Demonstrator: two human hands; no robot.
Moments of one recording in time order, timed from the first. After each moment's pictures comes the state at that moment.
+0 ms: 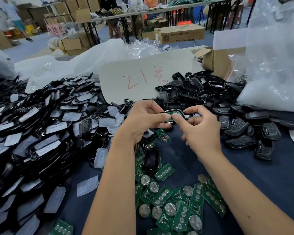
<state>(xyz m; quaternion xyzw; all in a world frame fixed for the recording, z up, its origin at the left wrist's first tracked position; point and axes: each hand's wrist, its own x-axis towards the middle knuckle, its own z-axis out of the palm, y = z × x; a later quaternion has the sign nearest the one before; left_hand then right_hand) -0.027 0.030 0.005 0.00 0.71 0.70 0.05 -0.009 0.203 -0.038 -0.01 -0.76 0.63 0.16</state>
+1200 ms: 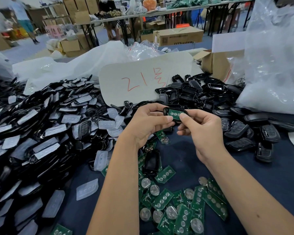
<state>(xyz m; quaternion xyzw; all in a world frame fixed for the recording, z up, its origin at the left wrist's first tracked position) -0.026 0.039 0.001 0.02 0.63 0.77 0.09 -0.012 0.203 -0.033 0.01 -0.60 0.79 0.11</state>
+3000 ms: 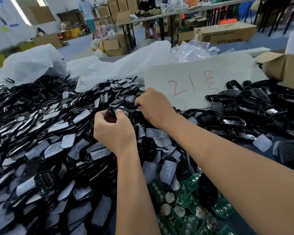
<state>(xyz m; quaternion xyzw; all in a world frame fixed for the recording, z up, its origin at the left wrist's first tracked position) -0.009 -0.094 0.016 -0.39 0.62 0.45 -0.51 -0.116 -0.025 0.017 0.41 -0.88 0.16 0.19</state>
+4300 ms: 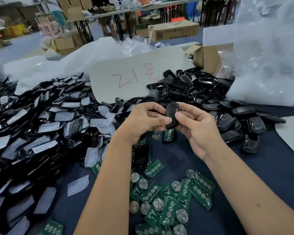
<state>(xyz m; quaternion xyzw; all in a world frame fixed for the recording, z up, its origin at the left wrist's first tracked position) -0.029 0.047 -0.006 0.06 0.73 0.67 0.12 -0.008 0.227 -0.036 0.03 -0.50 0.86 -0.01</state>
